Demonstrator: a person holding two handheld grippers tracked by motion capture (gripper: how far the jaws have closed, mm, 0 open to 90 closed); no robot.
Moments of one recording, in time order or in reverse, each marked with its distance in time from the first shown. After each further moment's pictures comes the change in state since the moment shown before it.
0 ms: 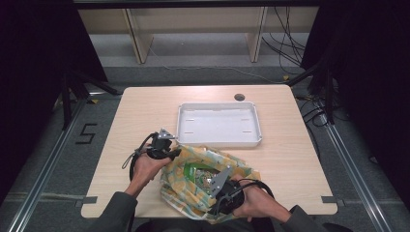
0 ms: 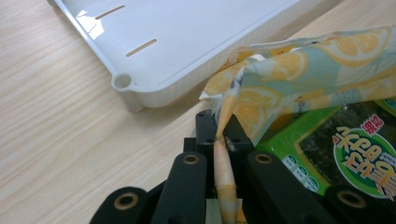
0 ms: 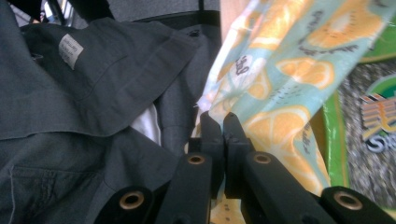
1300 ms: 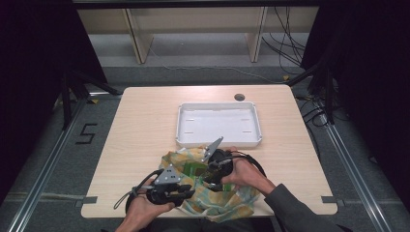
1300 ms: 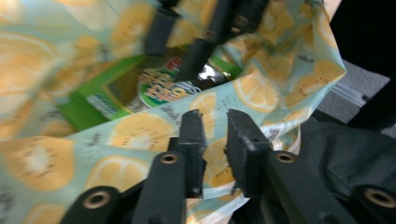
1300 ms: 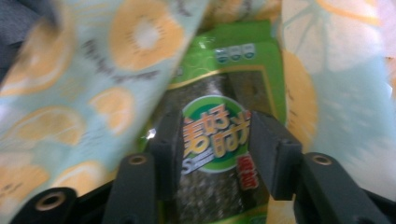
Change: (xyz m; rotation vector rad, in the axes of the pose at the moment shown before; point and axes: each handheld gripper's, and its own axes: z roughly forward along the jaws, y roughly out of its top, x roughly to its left) left arm -0.103 -0.053 -0.056 -0.061 -0.282 0.090; right arm -0.081 0.028 -0.004 0.021 -0.257 0.134
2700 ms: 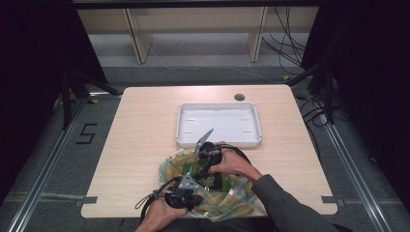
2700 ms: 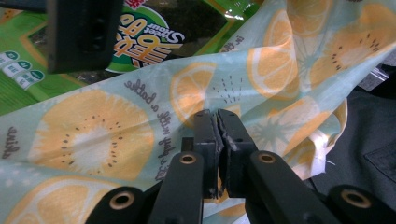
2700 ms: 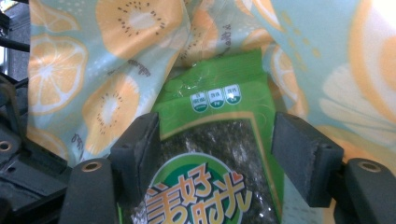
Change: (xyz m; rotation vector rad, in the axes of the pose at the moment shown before) left arm 0.002 -0.013 0.050 0.207 -0.004 0.071; right arm -0.033 0.022 0.037 -0.031 0.101 0.051
